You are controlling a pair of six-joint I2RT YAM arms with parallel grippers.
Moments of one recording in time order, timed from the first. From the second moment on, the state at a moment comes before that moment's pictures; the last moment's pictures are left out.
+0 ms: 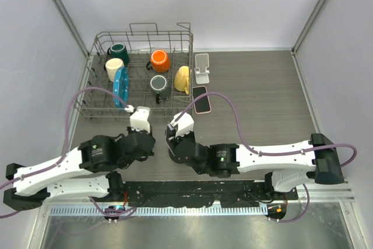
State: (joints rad) left arm -1.26 0.84 0.96 -0.97 -0.65 -0.79; right arm 1.48 1.39 1.05 -0.13 0.79 0.46
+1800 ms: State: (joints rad) left arm -1.23 0.48 0.60 -0.40 -0.34 -0.54; right arm 1.15 0.98 0.84 -0.33 0.05 0.23
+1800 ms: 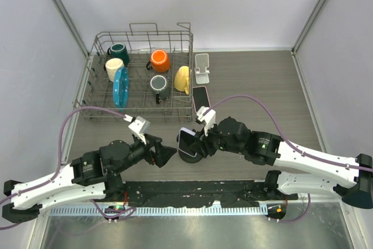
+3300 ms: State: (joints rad) left arm -1.23 0.31 0.92 -0.63 -0.37 -0.55; right arm 1.19 1.28 1.00 -0.18 -0.35 0.02
